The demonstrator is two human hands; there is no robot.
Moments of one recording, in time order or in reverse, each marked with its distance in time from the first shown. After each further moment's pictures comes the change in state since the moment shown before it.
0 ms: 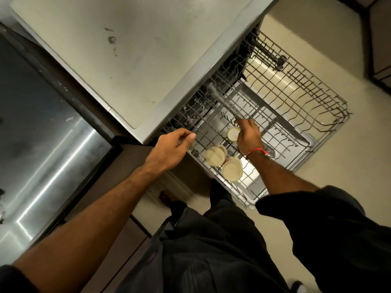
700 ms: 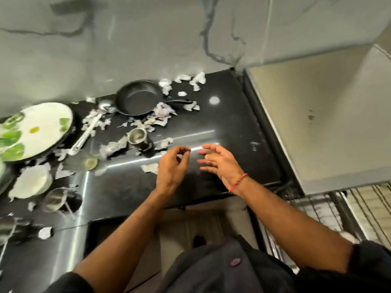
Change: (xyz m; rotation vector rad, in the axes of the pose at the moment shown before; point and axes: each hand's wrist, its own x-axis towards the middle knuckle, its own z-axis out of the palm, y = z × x) left_hand -0.234 -0.271 -0.202 -0.258 1.078 -0.153; right_hand -0.164 -0.501 0.147 0.898 -0.958 -0.028
